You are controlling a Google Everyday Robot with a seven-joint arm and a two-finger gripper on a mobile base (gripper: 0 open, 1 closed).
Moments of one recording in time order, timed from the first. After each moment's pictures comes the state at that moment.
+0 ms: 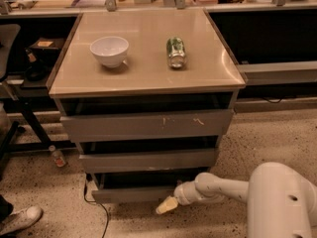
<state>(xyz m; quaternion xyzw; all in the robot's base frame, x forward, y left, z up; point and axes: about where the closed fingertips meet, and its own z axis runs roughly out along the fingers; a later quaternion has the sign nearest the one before) 0.541 -0.044 0.211 -0.38 0.85 0.29 0.22</state>
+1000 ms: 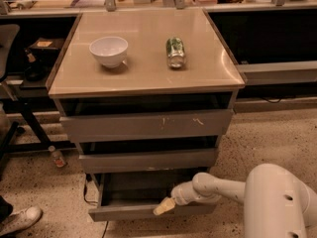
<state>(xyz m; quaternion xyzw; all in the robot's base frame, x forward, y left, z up) 0.541 -0.032 0.207 -0.38 0.84 0.30 0.22</state>
